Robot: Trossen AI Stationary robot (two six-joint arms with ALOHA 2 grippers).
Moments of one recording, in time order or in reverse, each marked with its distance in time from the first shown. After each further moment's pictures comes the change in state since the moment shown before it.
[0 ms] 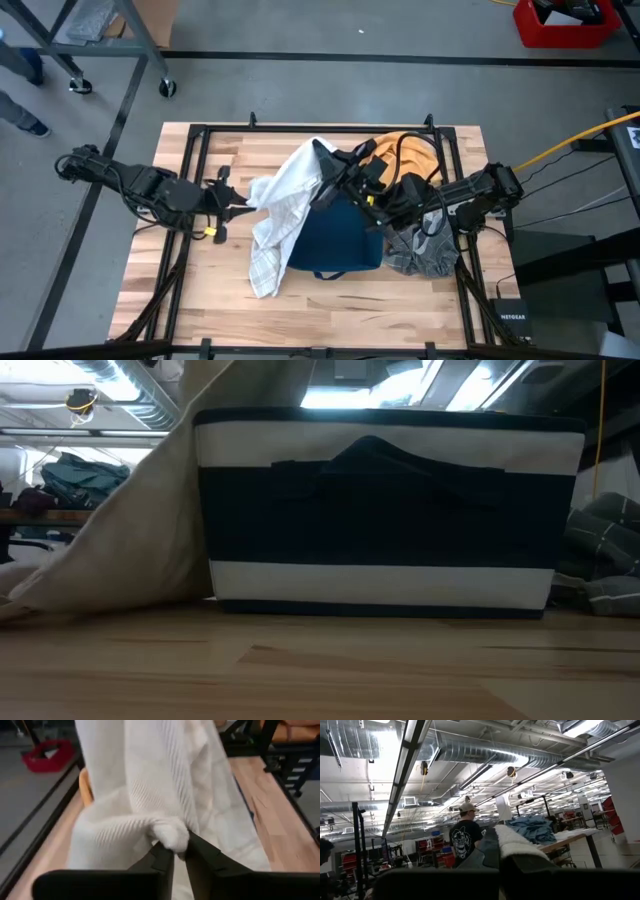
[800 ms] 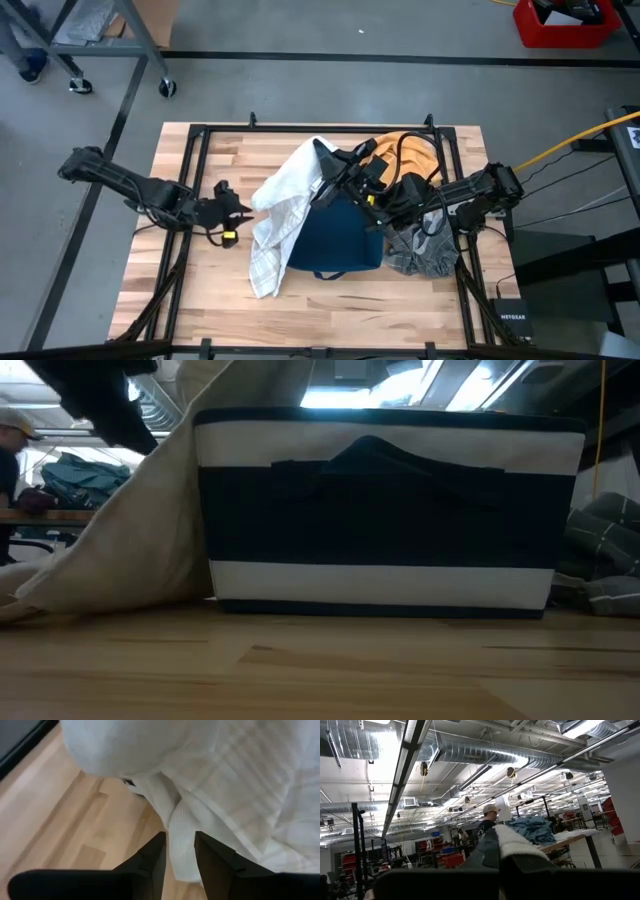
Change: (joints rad) left arm 0.000 0.003 -0.279 -0.008 -0.048 -0.340; right arm 0.000 0.000 0.000 -0.002 -0.001 0.000
